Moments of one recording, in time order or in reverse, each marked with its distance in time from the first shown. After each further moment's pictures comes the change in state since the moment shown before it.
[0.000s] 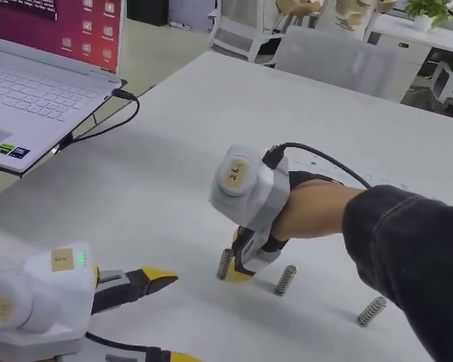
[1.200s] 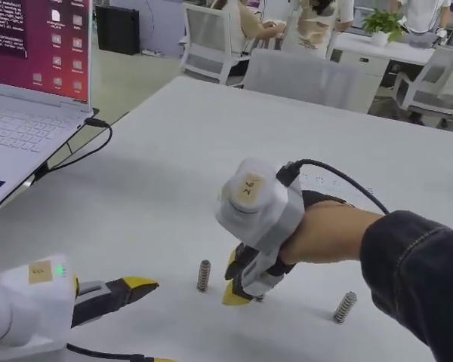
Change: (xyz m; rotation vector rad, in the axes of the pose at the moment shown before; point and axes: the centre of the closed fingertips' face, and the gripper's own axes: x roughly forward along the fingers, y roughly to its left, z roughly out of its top) left arm 0.000 -0.005 0.013 0.041 0.006 0.006; right arm -0.040 0.044 -0.009 0.076 -0.145 -0.037
